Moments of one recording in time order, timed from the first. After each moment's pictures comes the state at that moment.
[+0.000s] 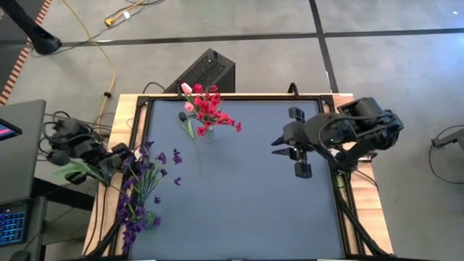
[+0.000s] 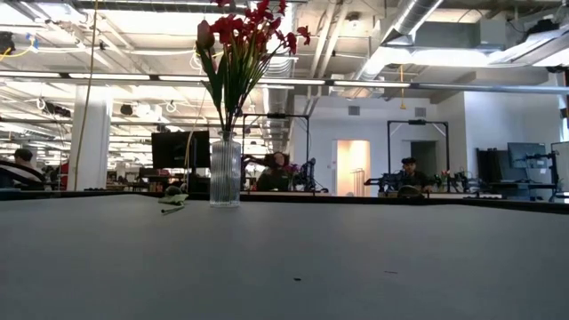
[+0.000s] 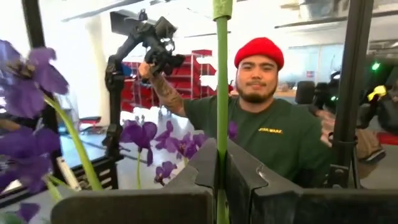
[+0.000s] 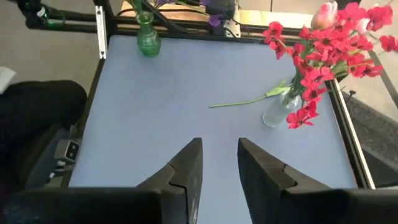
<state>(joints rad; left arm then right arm) -0.23 0.04 0.63 -0.30 0.74 -0.19 0.32 1.61 2.34 -1.45 0.27 0.17</state>
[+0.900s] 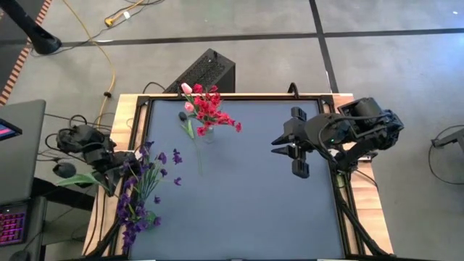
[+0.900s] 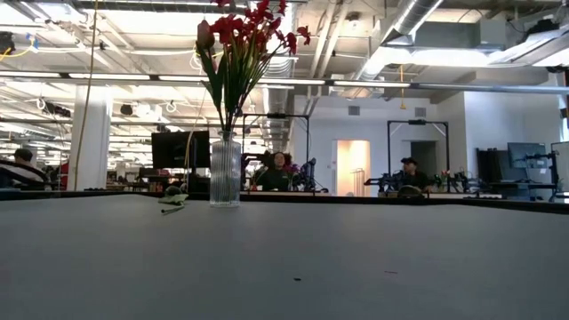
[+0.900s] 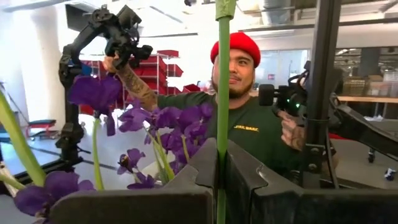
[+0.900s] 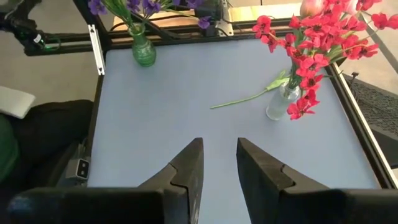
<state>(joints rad) -0.32 0.03 0.45 -0.09 0.81 -0.25 0.32 1.62 2.34 -1.45 0.29 0.30</state>
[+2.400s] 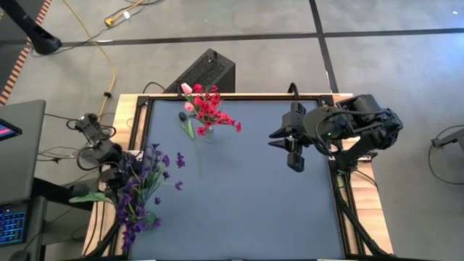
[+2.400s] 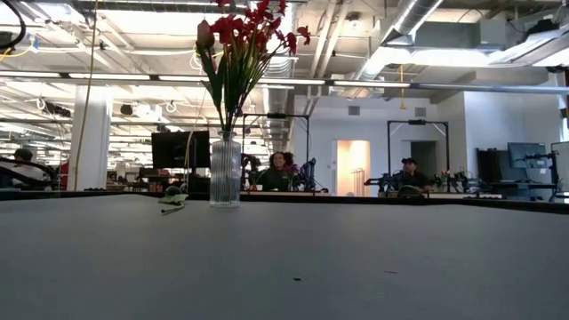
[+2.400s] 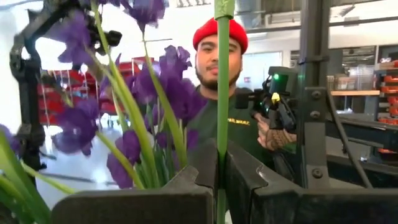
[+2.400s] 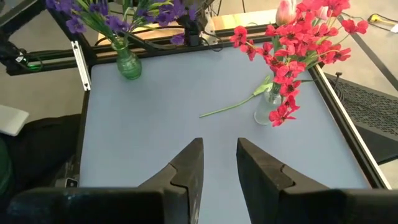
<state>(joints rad) -0.75 0.08 0.13 0.24 0.50 -0.12 0.28 1.62 2.34 -1.42 0.32 0.32</state>
